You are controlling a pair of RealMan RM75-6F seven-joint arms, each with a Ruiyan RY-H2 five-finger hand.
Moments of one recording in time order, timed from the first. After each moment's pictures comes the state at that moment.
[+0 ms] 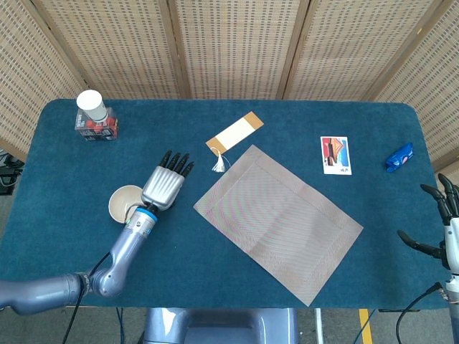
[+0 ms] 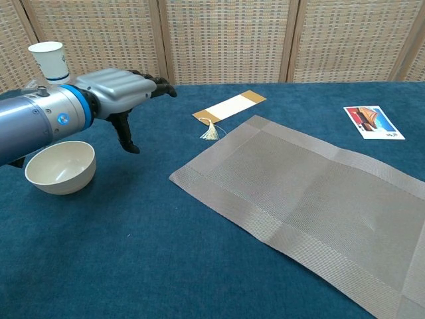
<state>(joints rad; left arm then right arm) -0.83 -1.62 -0.29 -1.48 0.93 0.94 0.92 0.11 -1.09 0.16 -1.55 -1.47 1.58 0.42</state>
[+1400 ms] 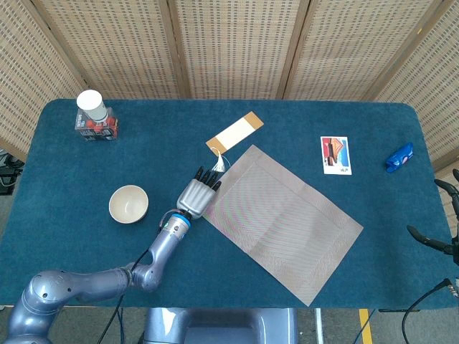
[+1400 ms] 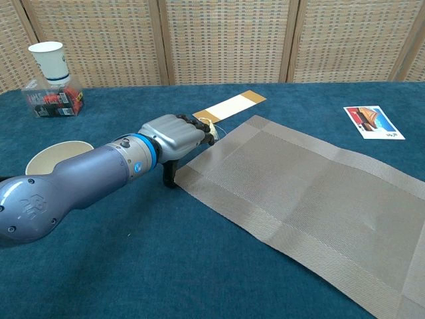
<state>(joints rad) -1.02 -1.93 -0.20 -1.08 0.88 0.86 0.85 0.10 -1.08 0.20 -1.53 -1.44 1.56 0.49</state>
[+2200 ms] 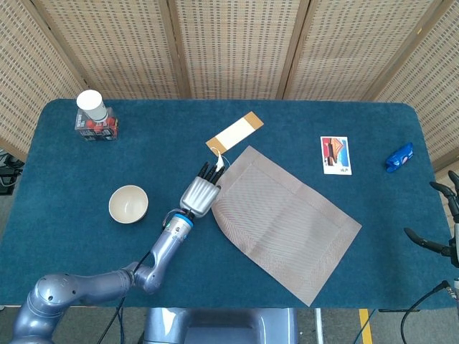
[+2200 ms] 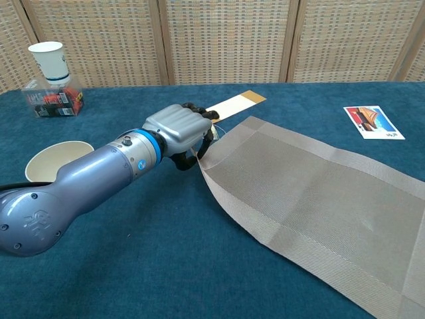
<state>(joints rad) -1.01 -1.97 -0.20 -1.02 1.02 0.93 0.73 0.10 -1.07 0.19 -1.54 -1.46 1.56 0.49</state>
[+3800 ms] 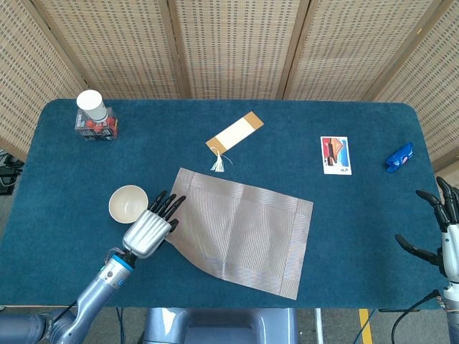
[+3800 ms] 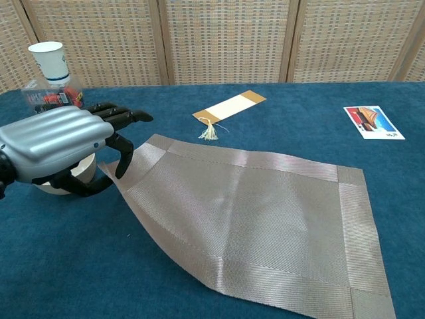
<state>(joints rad) -0.65 -1.51 0.10 -1.68 1.40 1.25 0.61 0.07 -1.10 0.17 -1.61 -1.54 1.65 0.30</state>
